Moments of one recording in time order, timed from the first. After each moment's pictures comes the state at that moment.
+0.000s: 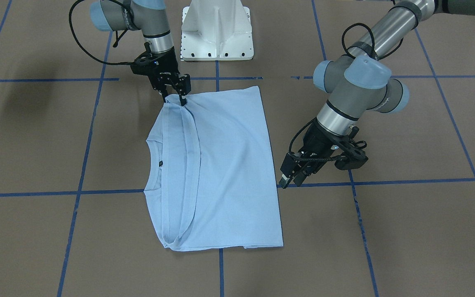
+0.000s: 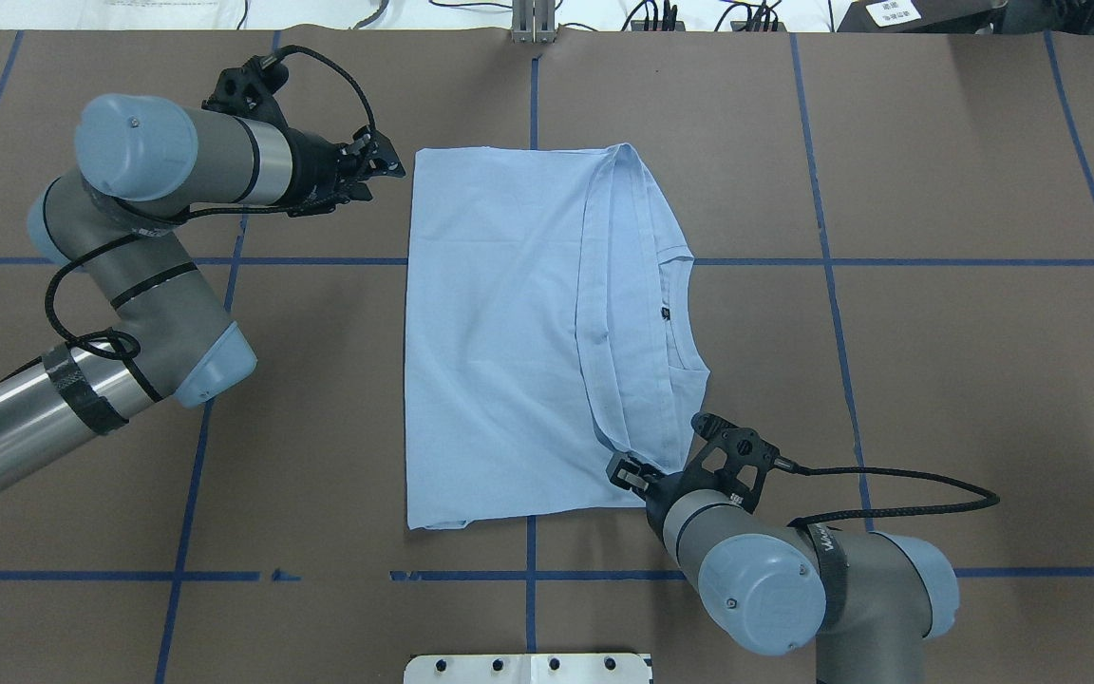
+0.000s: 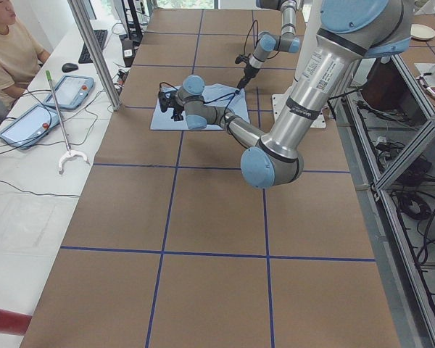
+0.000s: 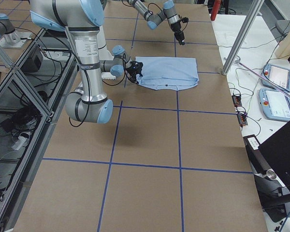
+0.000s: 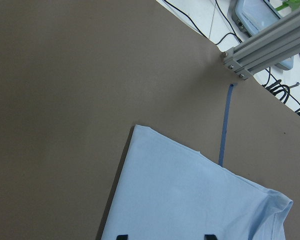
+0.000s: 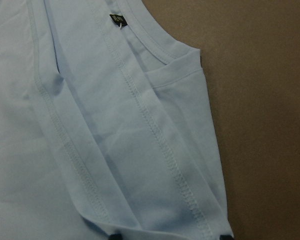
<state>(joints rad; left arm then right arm) -0.78 -2.13 -1.44 -2.43 -1.83 -1.62 0.14 -1.28 1.89 -1.27 1.23 1.93</state>
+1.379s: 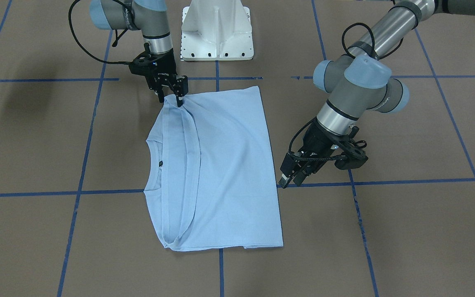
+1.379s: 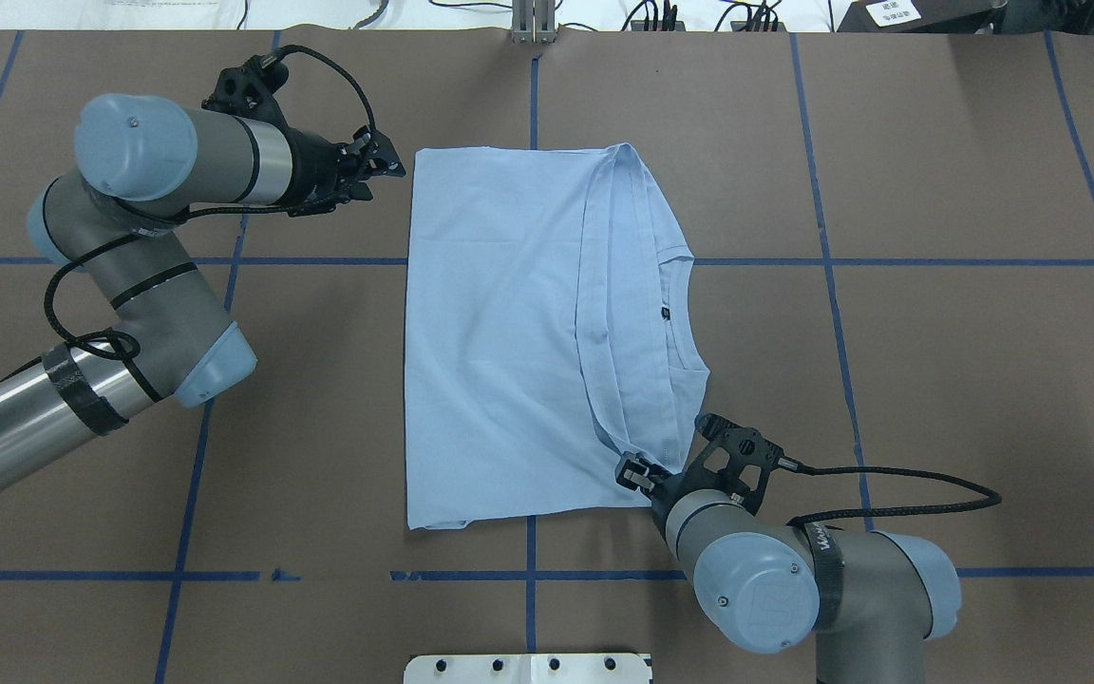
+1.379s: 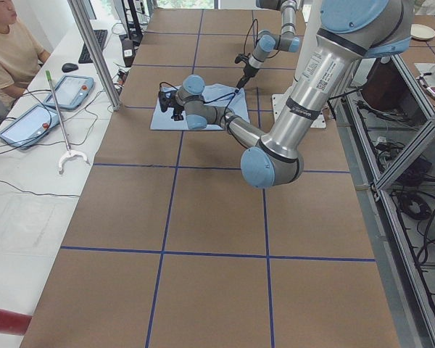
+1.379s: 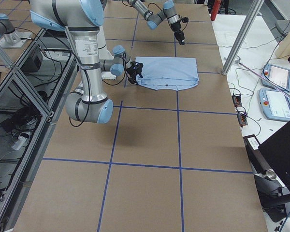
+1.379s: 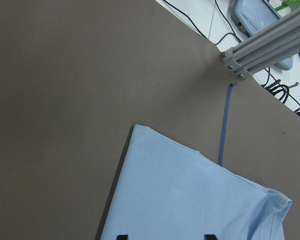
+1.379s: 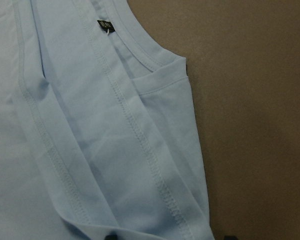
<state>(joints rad) -0.78 -2.13 -1.44 -2.43 -1.83 -1.62 0.15 -1.27 1.90 -1.34 1.24 1.93</state>
